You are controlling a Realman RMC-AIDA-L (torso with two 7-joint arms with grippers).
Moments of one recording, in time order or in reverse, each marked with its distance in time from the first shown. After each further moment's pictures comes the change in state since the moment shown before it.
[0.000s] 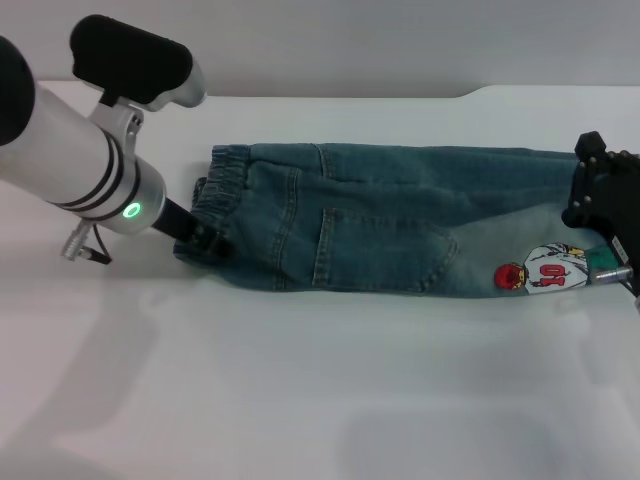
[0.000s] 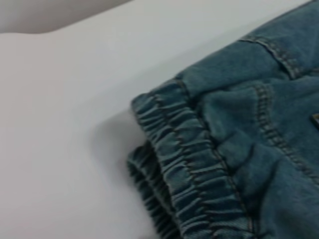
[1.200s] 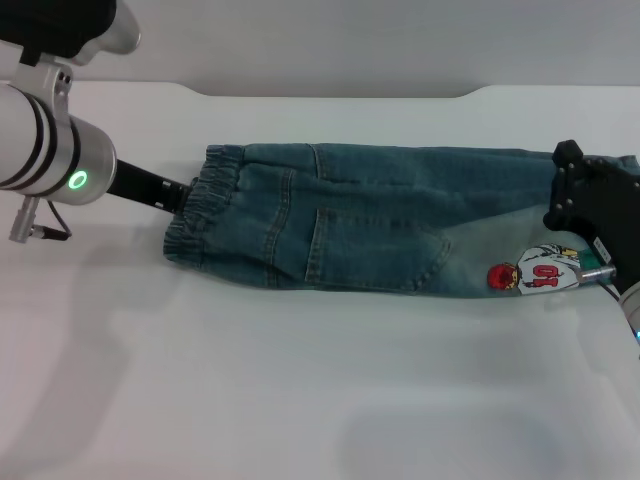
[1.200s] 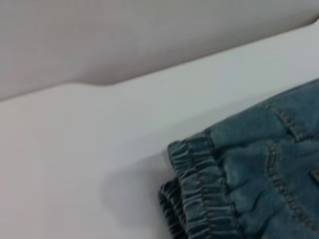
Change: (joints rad) left arm 0.140 0.002 -0.059 -0.307 0.024 -0.088 -0.053; right arm 0.073 0.000 -0.020 -0.095 0.000 0.004 0.138
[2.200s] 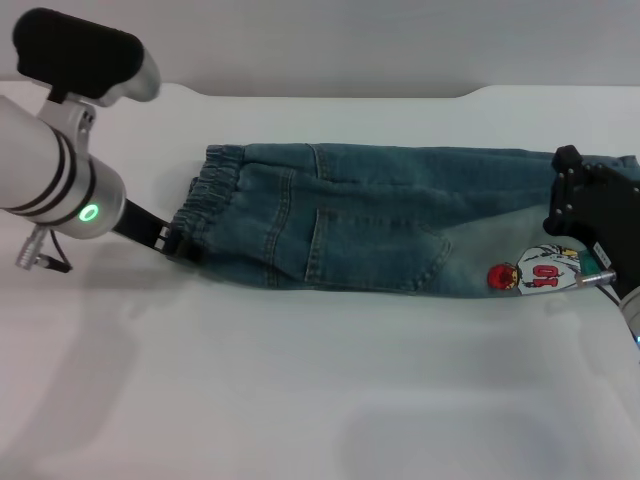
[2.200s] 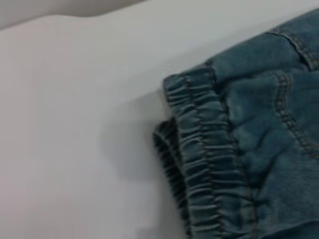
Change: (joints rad) left arm -0.050 -0.003 0.016 0.127 0.015 -0.046 0.024; right arm -0.007 -0.001 -0.004 -0.001 -0.003 0.002 0.002
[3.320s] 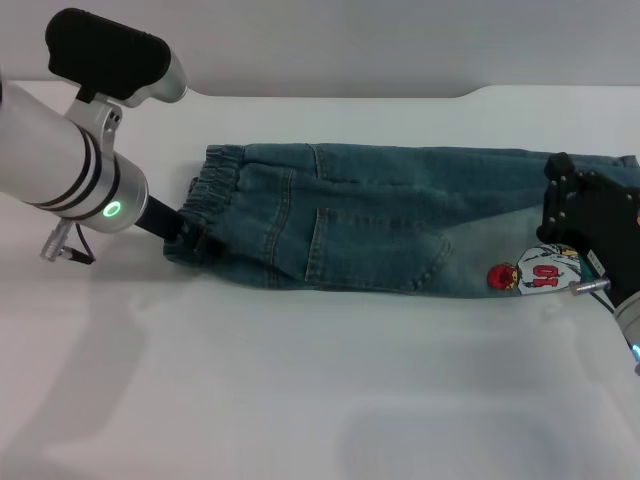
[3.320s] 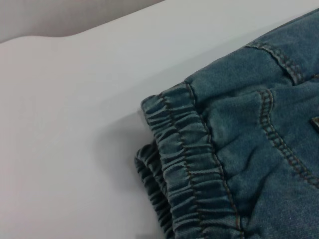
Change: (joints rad) left arm -0.048 0.001 0.012 0.106 -0.035 0.092 0.053; right arm -0.012 0.000 -0.024 0.009 0.000 -0.003 0.000
